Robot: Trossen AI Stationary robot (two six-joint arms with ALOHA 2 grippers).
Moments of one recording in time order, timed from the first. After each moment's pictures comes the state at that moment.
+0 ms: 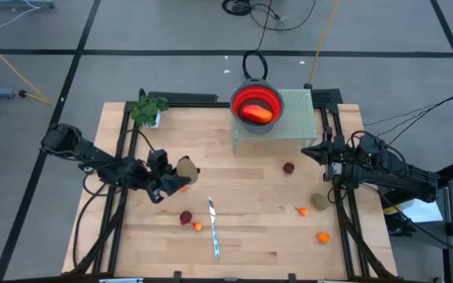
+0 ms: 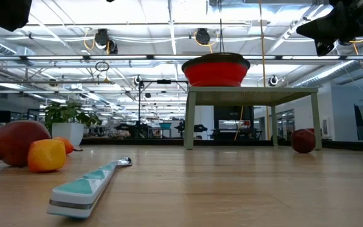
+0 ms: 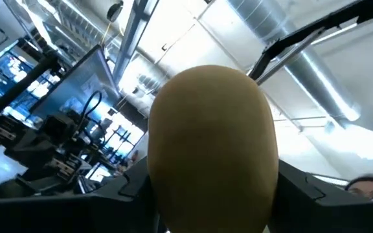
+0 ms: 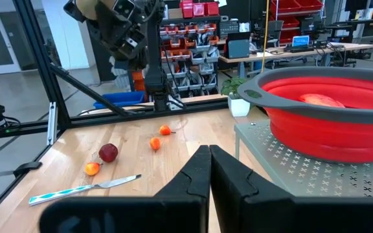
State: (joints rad) left arm -0.34 1.33 0.49 1.49 -0.18 -0.56; right arm -0.26 0.10 0.36 -0.28 -0.16 0.09
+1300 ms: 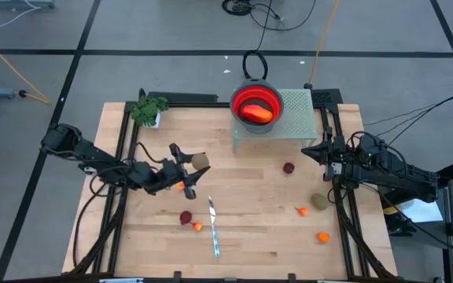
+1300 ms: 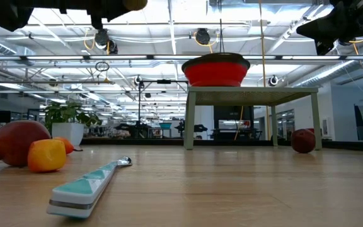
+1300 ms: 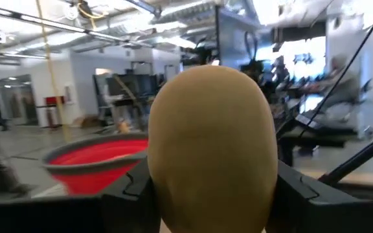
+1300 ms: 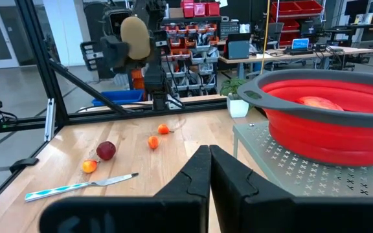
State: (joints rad) left arm -0.34 1.33 0.49 1.13 -0.67 0.26; right arm -0.26 0.10 0.36 -0.28 -0.16 0.06
